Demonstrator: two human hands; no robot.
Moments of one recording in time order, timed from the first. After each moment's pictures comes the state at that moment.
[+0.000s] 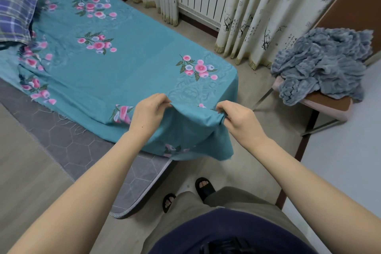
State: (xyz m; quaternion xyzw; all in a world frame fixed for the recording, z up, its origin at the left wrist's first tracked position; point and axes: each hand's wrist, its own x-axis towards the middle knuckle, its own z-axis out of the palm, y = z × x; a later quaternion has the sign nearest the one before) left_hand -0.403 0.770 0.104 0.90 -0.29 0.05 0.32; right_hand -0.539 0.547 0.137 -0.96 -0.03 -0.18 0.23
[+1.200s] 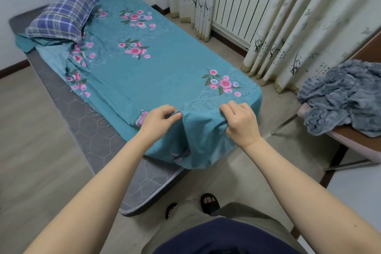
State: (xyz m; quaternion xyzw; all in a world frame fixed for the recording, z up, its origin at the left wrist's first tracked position) left_hand -0.410 0.815 0.113 0.88 -0.12 -0.12 0.44; right_hand -0.476 0.571 0.115 -0.94 -0.11 -0.33 0.02
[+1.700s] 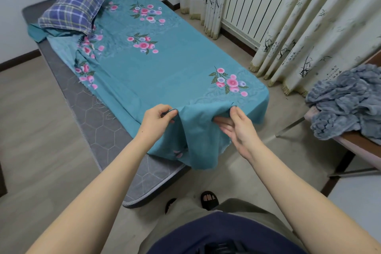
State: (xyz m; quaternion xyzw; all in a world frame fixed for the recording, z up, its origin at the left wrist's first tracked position) left_hand -0.428 0.827 0.114 0.85 -0.02 -0.10 0.51; right_hand -0.487 0.595 0.107 -0.59 0.24 0.02 0.77
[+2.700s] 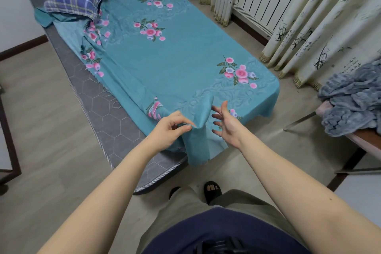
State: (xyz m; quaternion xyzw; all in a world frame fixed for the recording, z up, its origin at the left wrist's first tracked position) left_hand -0.457 0.828 0.101 0.81 -0.16 -0.19 0.53; right_hand -0.450 0.612 0.053 -0.58 0.26 0.23 0.73
